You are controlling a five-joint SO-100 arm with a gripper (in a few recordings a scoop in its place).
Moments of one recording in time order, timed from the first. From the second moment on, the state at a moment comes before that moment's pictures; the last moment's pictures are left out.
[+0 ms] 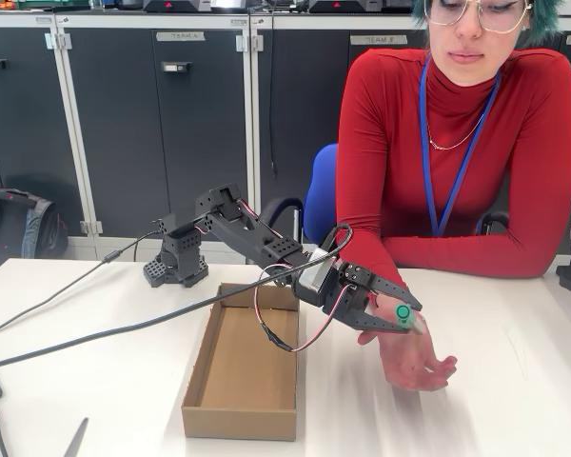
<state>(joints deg) -50.5 39.1 50.4 -11.8 -45.8</state>
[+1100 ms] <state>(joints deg) -41.5 54.6 69.7 -0.9 -57.7</state>
